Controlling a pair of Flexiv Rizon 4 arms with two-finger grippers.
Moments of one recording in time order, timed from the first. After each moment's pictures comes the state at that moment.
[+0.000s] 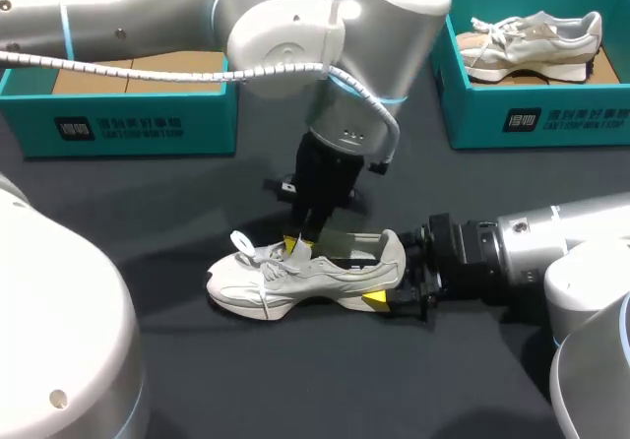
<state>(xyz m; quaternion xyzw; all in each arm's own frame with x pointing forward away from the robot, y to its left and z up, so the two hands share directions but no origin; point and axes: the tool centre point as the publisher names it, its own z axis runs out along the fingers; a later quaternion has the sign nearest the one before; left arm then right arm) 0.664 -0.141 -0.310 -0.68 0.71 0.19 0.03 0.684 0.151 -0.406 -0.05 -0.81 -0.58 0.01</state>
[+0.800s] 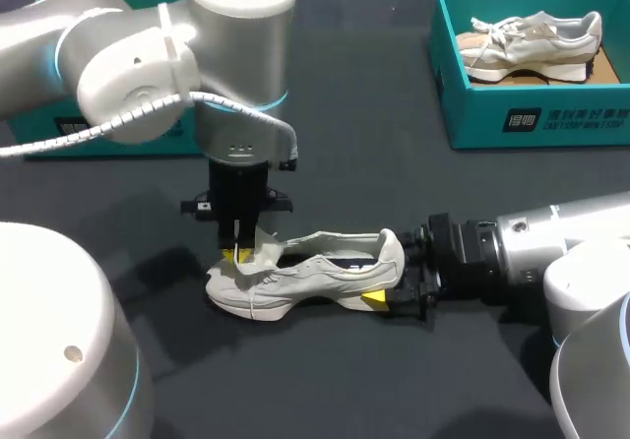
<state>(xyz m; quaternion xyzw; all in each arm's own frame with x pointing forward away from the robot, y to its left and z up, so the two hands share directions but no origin) 0.654 -0.066 -0.317 -0.74 0.66 0.09 -0.02 0.684 0.152 -0.405 -0.05 -0.81 -0.58 0.01</state>
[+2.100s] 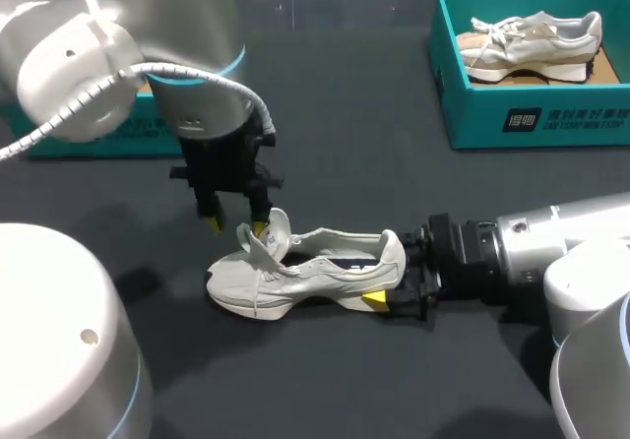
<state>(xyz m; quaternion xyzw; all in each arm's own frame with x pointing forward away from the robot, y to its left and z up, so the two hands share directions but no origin) 0.669 -0.078 -0.254 -0.62 0.78 -0.02 -0.05 0.684 0.151 -0.406 -0.05 -0.81 -0.58 0.01</state>
